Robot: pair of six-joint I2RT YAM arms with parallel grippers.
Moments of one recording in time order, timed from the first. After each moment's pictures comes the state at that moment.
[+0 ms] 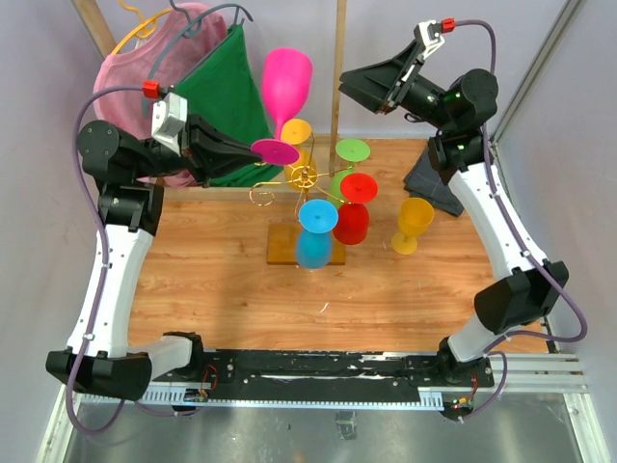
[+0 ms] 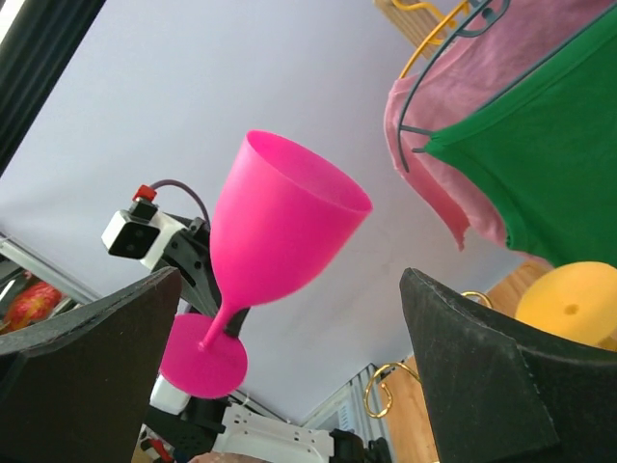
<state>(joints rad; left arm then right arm) -0.10 1.17 1.46 0.24 1.30 -0.36 0.30 1.58 1.74 0.34 -0.80 1.24</state>
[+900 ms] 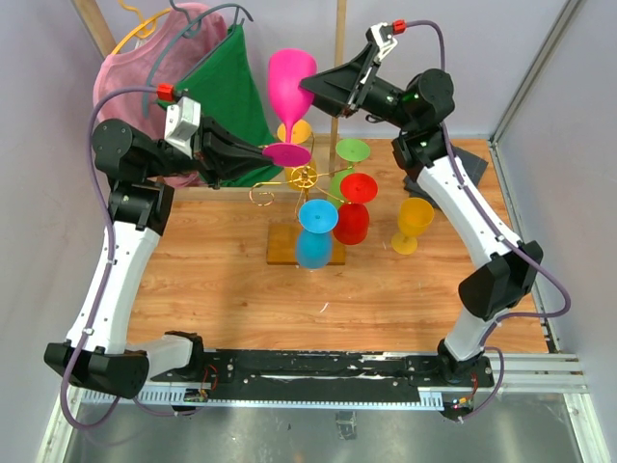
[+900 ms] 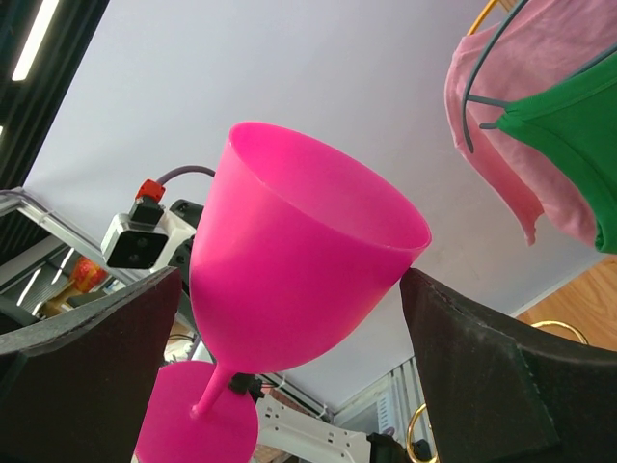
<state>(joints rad) -0.18 1.19 1.45 0.24 1.28 -0.31 0.46 1.71 1.85 0.39 -0.77 1.29</state>
